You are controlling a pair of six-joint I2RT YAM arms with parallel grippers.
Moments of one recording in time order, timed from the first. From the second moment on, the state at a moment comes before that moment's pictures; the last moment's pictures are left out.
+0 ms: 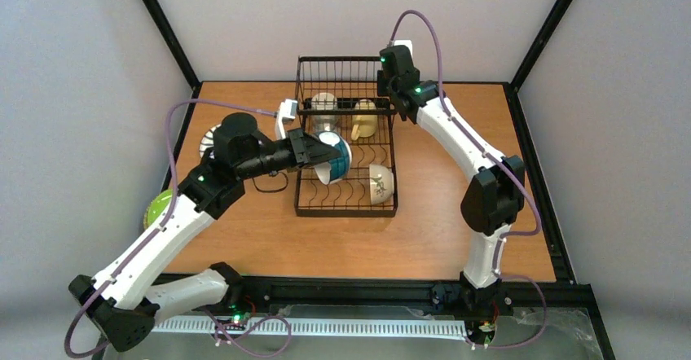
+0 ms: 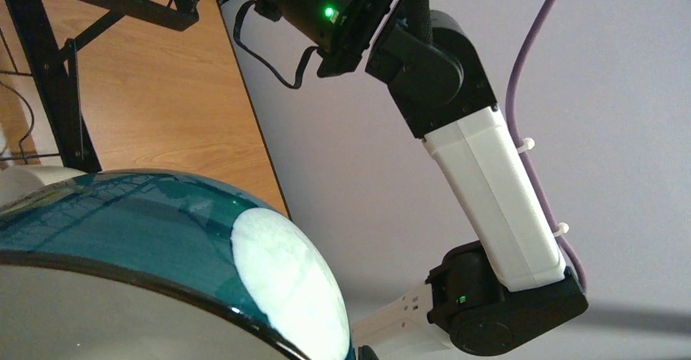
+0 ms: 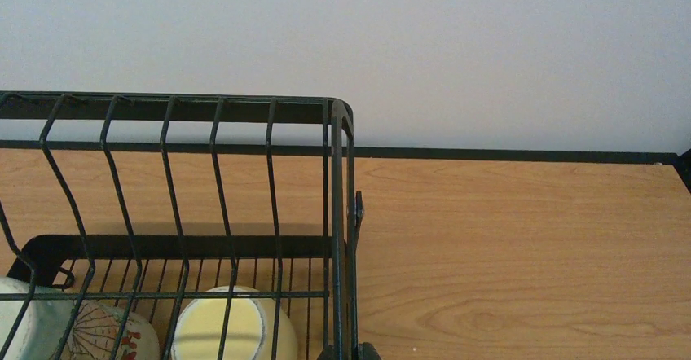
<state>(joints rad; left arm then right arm) -0.62 1.01 1.13 -0.30 0.49 -1.02 0.49 1.90 1.83 -0.50 0.42 0.23</state>
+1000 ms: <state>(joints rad) -0.62 1.00 1.00 -0.22 0.55 -1.01 0.44 1.87 1.92 -0.50 0.33 0.26</state>
